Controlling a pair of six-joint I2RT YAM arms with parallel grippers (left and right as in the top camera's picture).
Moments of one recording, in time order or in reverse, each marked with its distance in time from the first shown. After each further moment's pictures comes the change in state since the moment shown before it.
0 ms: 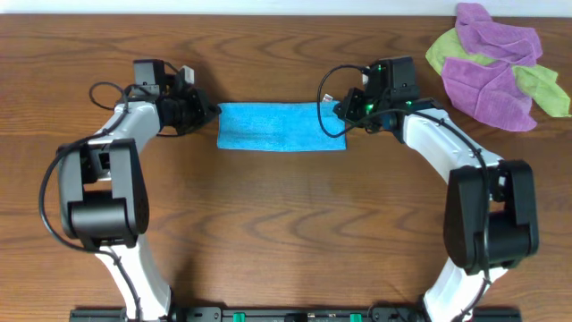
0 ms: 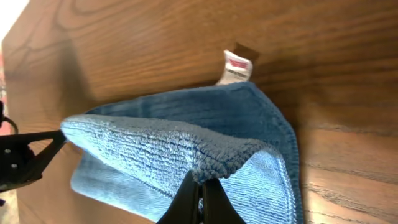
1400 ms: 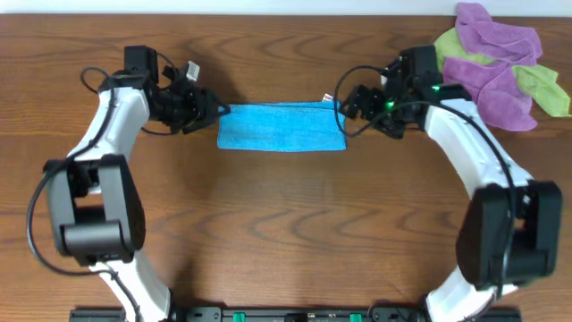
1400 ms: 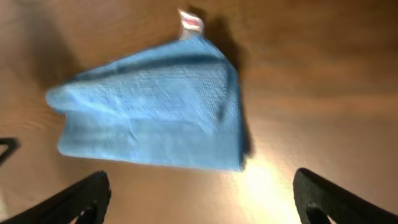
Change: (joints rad) left arm 0.003 -0.114 0.138 -0.484 0.082 0.286; right arm -0.061 -0.122 0.110 -0.440 0.054 -0.127
